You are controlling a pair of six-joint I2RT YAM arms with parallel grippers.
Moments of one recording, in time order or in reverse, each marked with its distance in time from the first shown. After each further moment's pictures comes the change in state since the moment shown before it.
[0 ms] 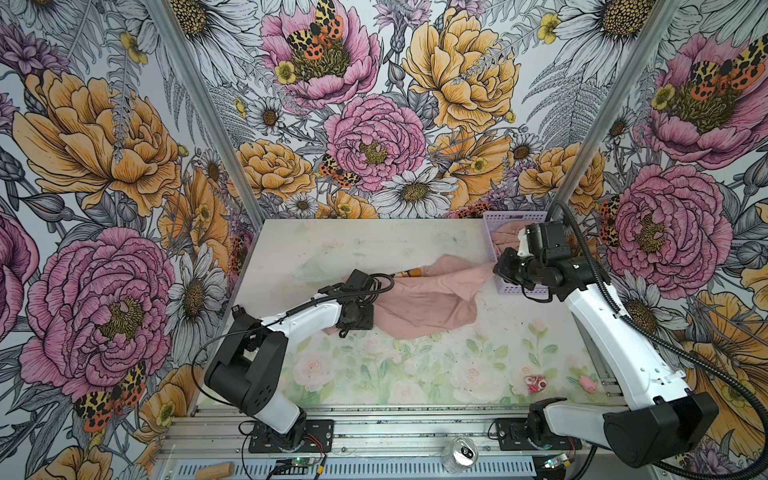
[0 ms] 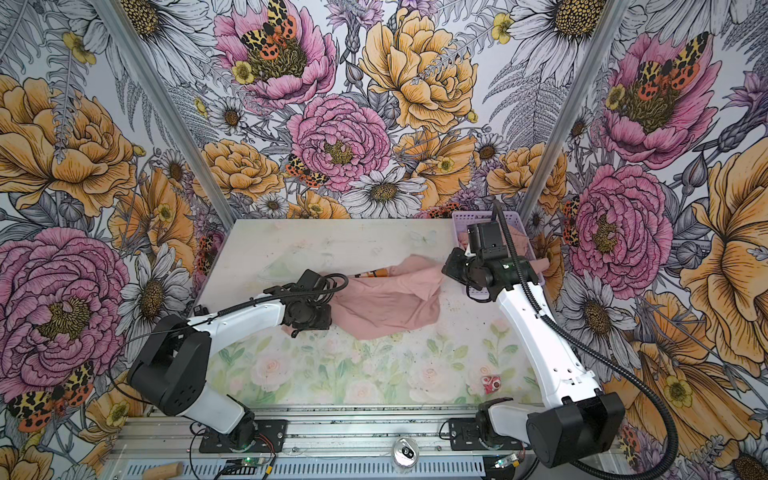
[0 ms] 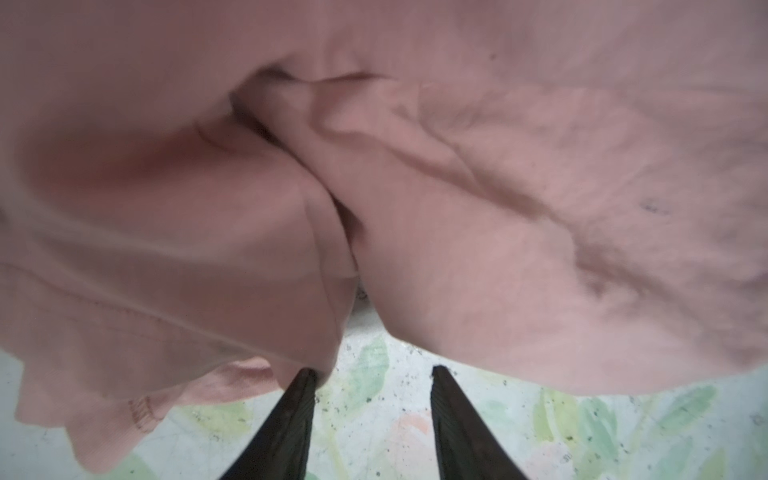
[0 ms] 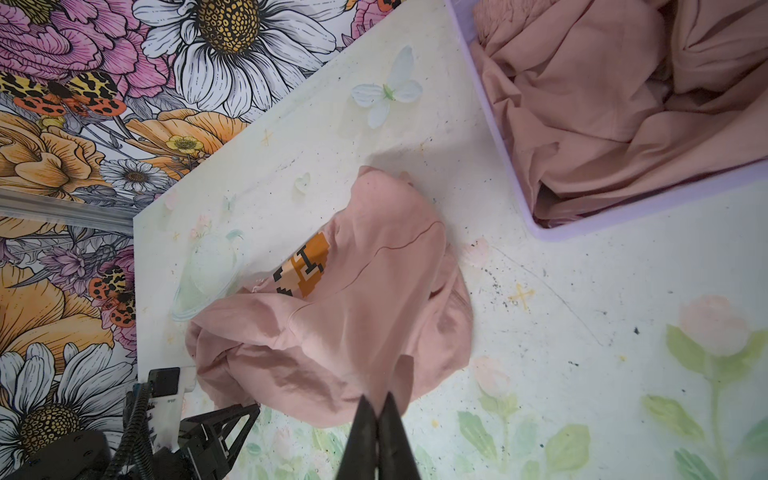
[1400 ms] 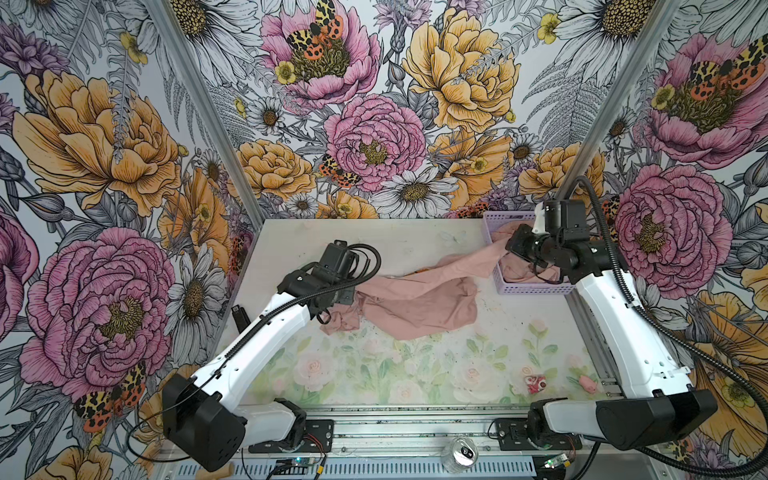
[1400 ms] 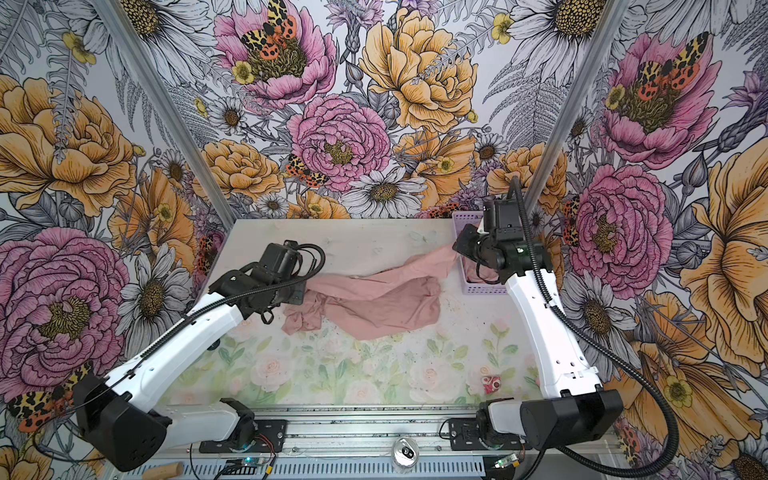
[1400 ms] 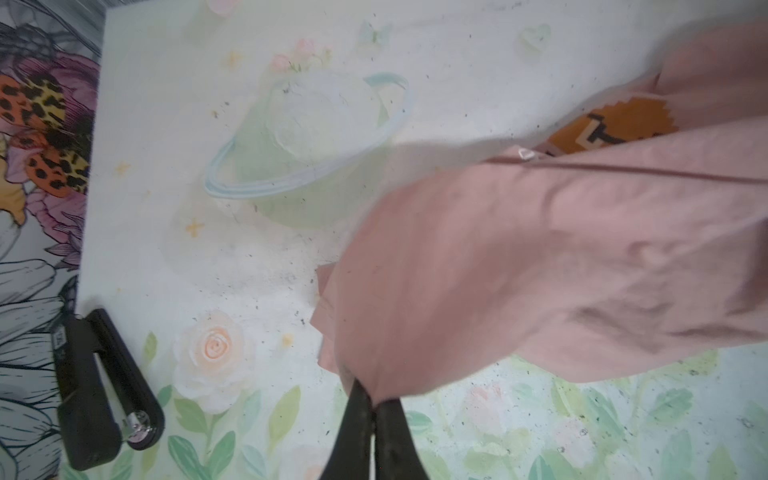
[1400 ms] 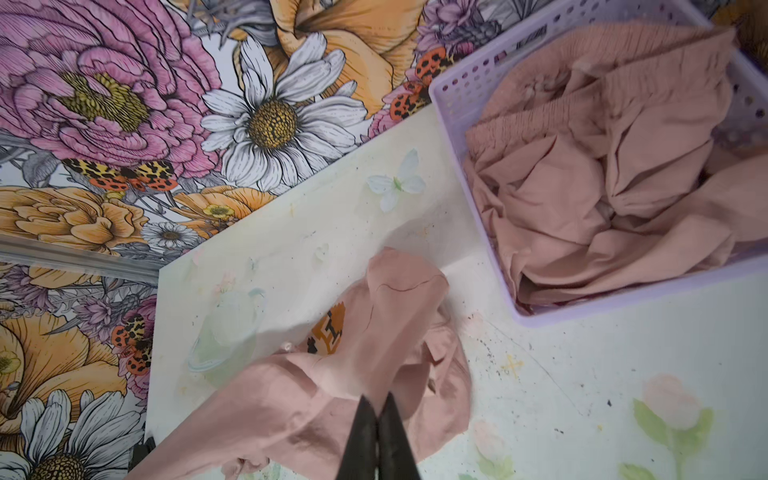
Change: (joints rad) left arm 0.073 -0.330 0.315 -0.314 -0.267 0.251; right arm -0.081 0.082 0.267 -0.014 0.027 -0.076
